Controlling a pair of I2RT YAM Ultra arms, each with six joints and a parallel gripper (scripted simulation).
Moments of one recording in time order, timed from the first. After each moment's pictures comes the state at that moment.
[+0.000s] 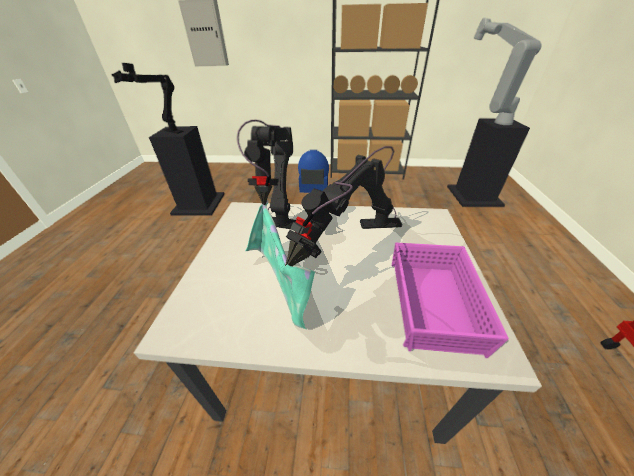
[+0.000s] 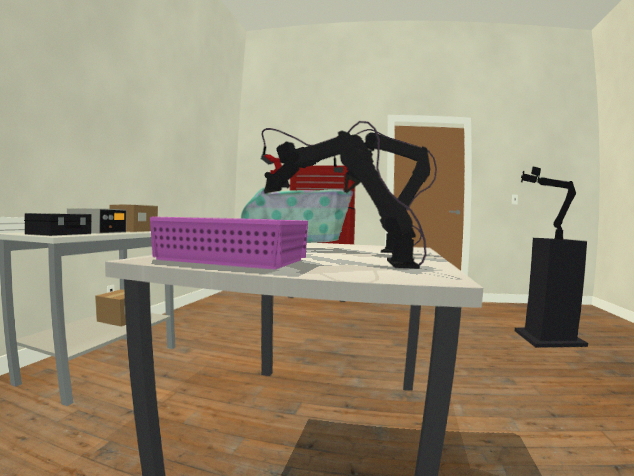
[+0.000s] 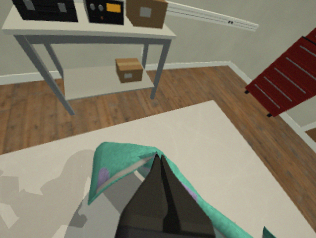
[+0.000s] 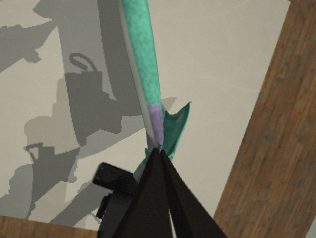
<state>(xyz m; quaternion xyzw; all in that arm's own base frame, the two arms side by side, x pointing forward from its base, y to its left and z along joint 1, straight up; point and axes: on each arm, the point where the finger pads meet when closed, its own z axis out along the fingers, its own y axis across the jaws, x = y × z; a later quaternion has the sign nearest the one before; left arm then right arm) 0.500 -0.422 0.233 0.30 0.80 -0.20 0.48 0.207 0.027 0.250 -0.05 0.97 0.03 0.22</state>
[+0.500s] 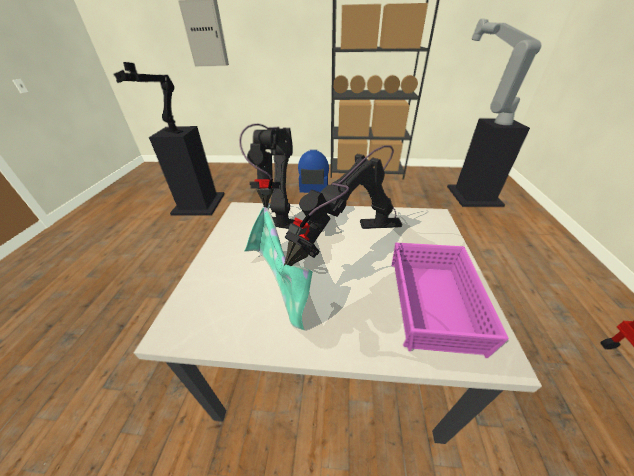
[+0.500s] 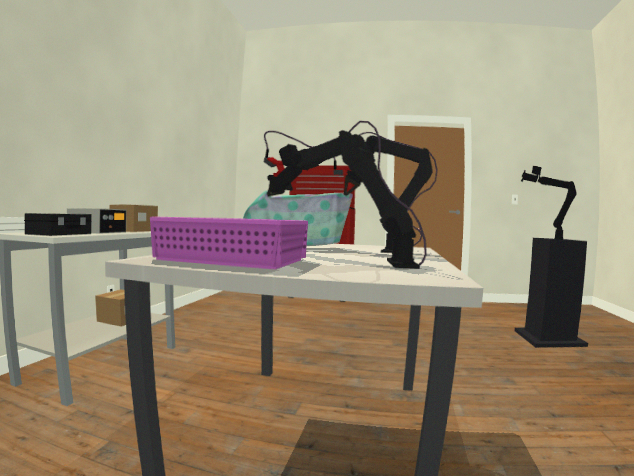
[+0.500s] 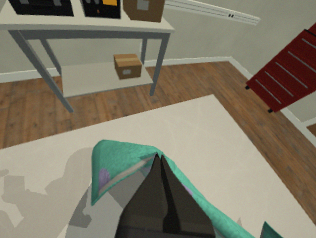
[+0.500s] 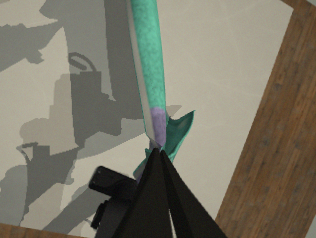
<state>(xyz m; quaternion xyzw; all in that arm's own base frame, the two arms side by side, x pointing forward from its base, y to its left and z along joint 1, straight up) 0.488 -0.427 0.221 0.31 0.81 -0.19 0.47 0.208 0.033 0.238 -0.07 0.97 0.03 0.23</state>
